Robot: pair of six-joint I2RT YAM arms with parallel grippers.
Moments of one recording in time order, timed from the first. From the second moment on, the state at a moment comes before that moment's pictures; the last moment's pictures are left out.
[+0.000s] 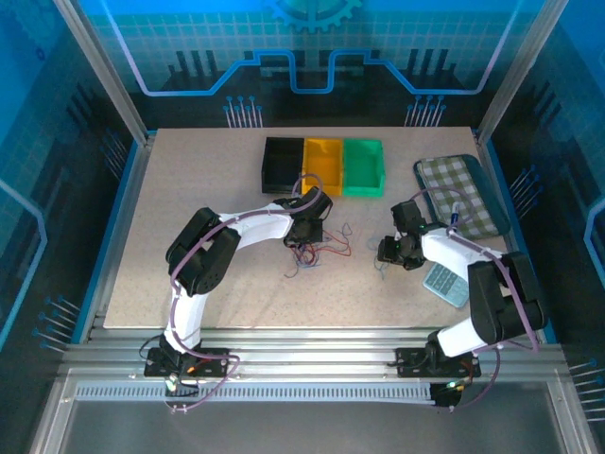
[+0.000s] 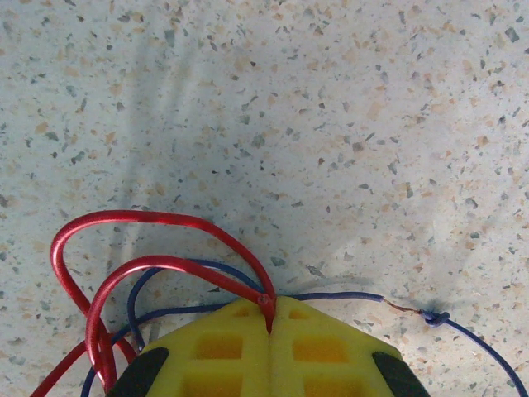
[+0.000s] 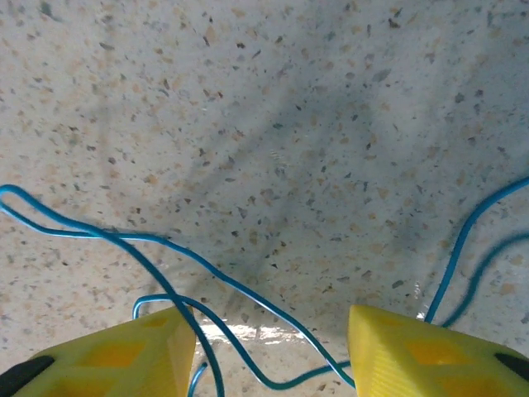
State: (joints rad) left arm -0.67 2.05 1.38 -0.52 -0.13 -0.72; right arm 0.25 1.49 0.75 -0.52 0.00 0.44
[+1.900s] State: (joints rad) left arm -0.65 2.06 1.40 -0.55 -0.13 -0.71; right arm 0.18 2.18 1.88 -0.48 -0.30 0.47
